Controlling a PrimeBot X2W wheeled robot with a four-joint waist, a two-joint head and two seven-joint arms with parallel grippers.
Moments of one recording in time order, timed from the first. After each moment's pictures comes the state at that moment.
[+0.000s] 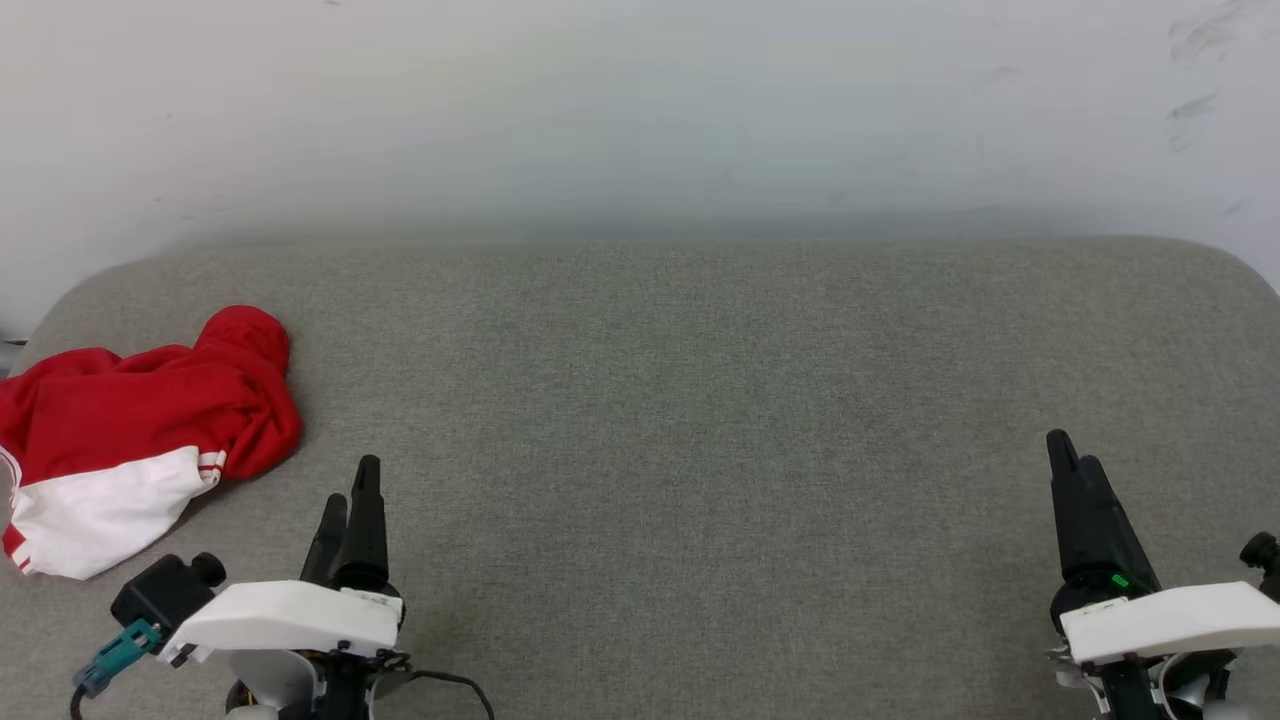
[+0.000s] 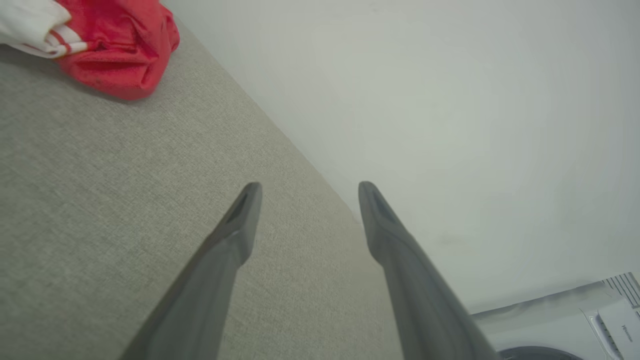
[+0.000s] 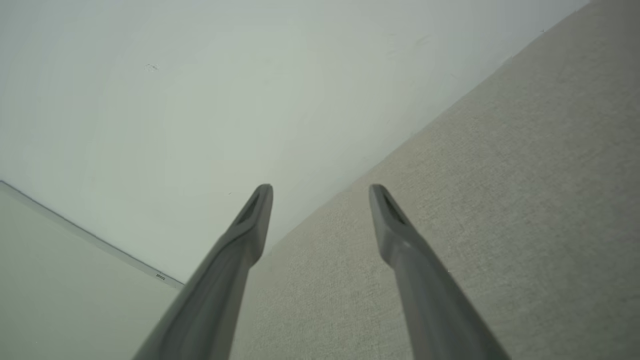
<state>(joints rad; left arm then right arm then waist) -0.07 0.05 0.04 0.13 -0.98 0.01 -0.04 -0.03 -0.05 -0.07 0.09 0.91 0.13 -0.04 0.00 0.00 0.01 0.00</state>
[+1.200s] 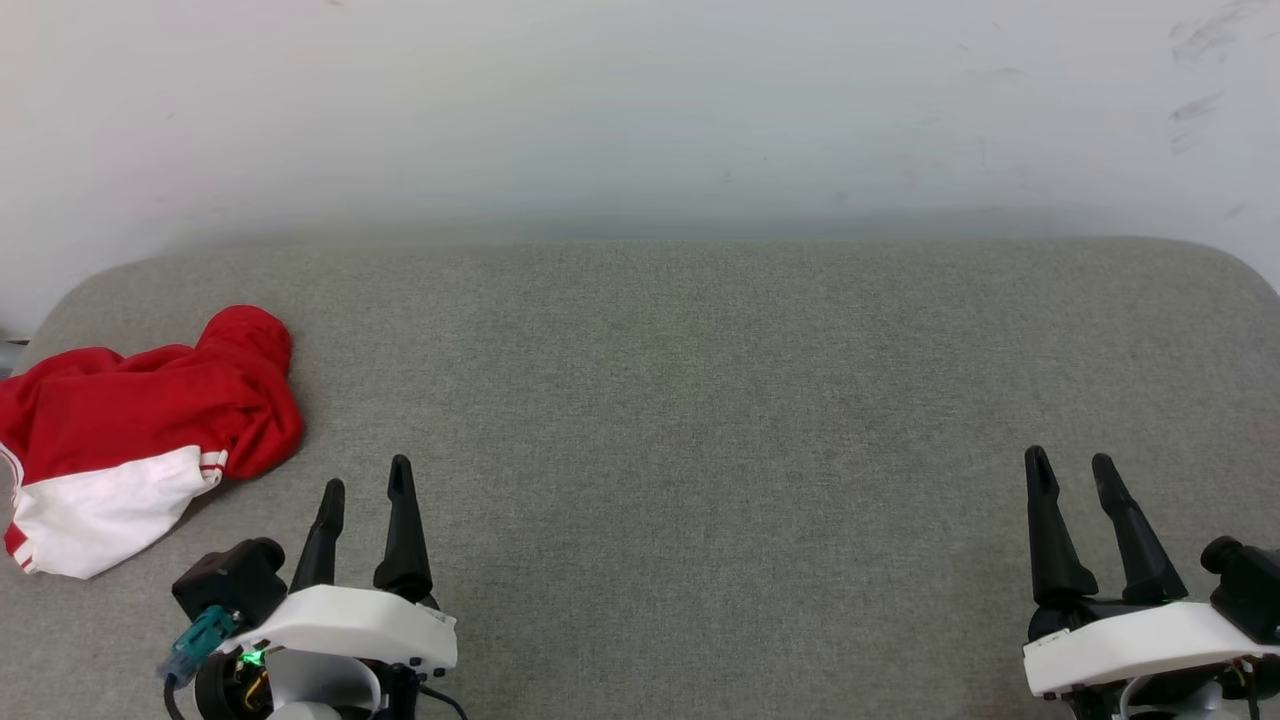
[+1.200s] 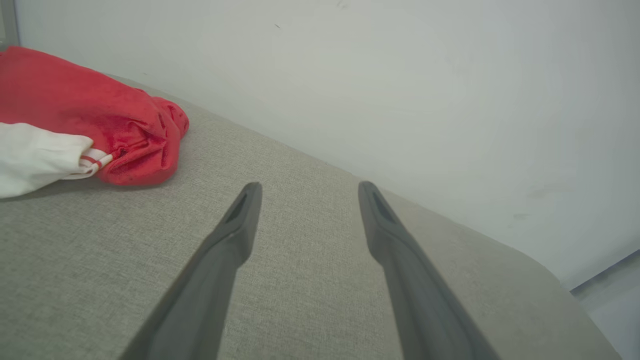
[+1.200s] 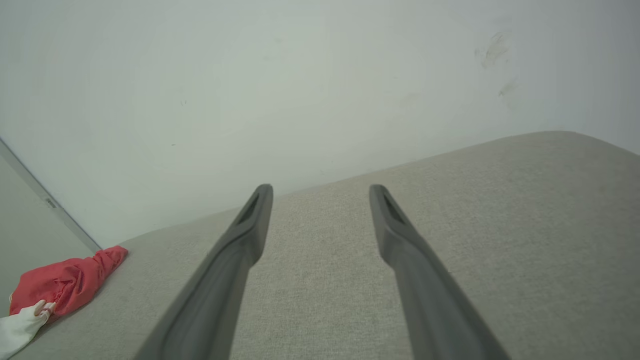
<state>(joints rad) -0.06 0.05 -0.03 0.12 -0.52 0.07 -0.15 0.00 -0.05 -0.06 0.06 0.42 0.13 -0.15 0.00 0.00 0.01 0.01</state>
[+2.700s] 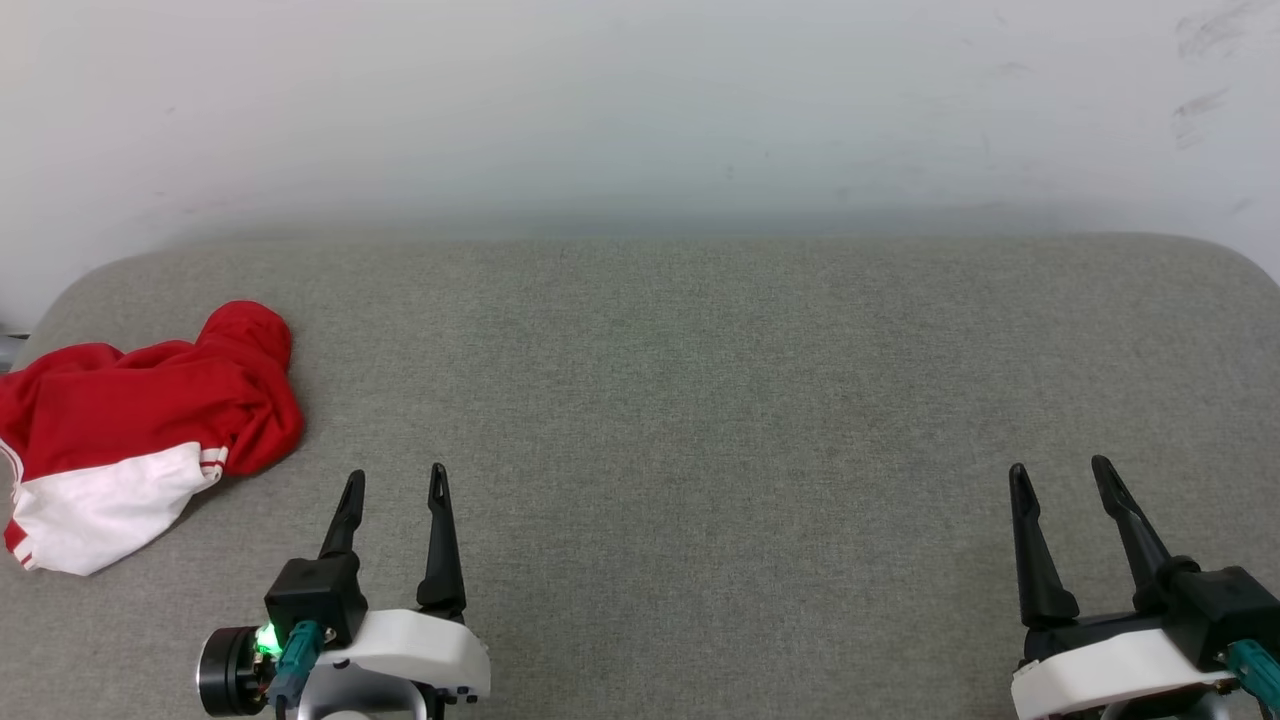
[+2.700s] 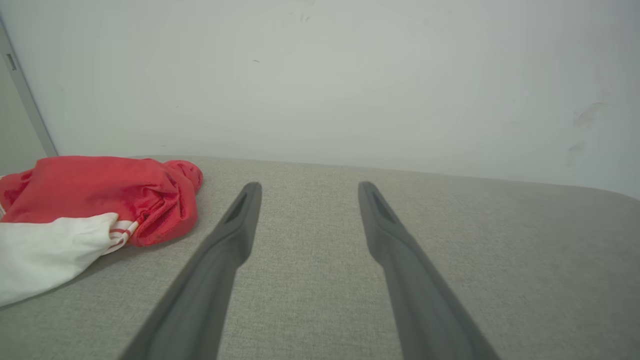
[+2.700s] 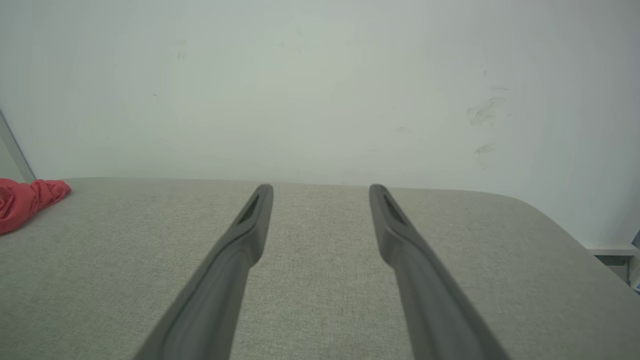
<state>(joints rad) -0.05 0.05 -0.09 0.15 -0.16 0.09 -0.25 0.02 -0.05 -0.06 0.05 0.08 0.13 -0.25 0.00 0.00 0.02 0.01</state>
